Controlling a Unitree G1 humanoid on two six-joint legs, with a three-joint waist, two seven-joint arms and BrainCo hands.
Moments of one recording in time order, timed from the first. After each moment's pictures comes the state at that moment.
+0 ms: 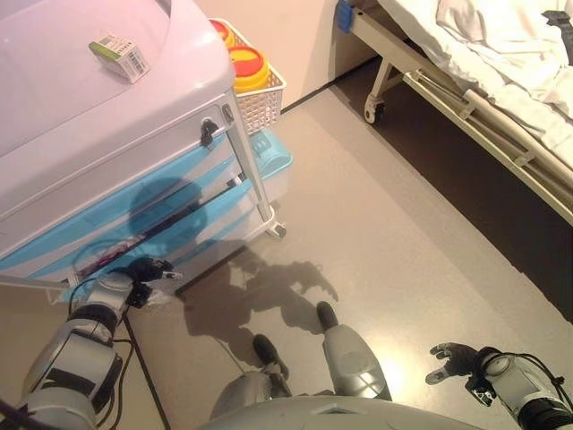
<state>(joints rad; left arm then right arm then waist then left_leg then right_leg) -0.50 0.68 -0.36 1.17 -0.20 0.04 -0.22 0.11 -0.69 0.29 0.57 -0.17 0.30 0.34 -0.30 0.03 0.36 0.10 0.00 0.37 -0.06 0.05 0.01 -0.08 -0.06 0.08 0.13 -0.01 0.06</state>
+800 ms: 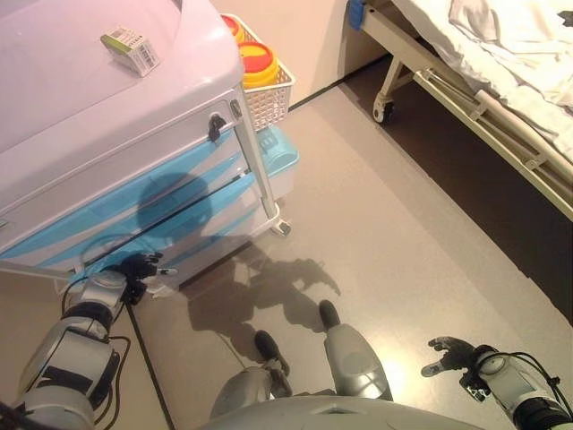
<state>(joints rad) -0.48 0.68 -0.33 1.18 -0.20 0.04 -0.22 0.11 -0.69 0.29 0.57 -0.14 0.30 0.29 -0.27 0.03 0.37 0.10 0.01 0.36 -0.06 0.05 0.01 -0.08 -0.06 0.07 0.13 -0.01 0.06</state>
